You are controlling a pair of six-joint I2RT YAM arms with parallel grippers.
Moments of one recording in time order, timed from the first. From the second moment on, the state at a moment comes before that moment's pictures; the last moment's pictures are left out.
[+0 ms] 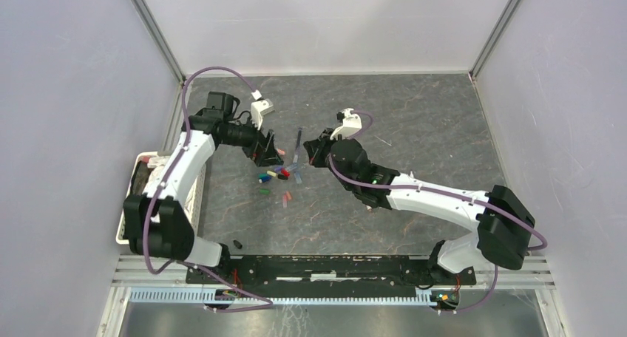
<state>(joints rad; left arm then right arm) -0.15 1.41 1.22 -0.82 0.86 0.48 1.01 1.43 0.98 0.27 0.48 0.73</state>
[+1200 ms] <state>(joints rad) -0.12 2.02 1.56 -0.86 0.31 1.09 0.71 1.44 0.82 0.07 0.00 0.48</state>
